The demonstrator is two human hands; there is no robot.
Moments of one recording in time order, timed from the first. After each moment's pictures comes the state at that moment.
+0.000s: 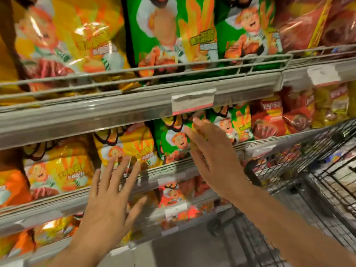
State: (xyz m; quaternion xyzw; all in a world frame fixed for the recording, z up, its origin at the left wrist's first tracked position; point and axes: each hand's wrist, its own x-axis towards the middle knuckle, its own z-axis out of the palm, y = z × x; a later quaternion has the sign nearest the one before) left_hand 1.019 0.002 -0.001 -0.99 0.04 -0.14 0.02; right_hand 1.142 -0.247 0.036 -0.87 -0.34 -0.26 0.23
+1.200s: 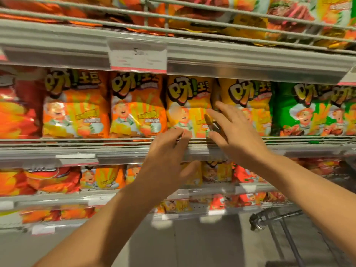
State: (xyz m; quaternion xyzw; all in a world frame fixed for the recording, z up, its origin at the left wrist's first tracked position) left_hand 0.924 0.178 -0.018 -0.97 0.02 -0.21 -0.14; right_hand 1.048 0.001 0.026 -0.92 -0.36 -0.12 0.10
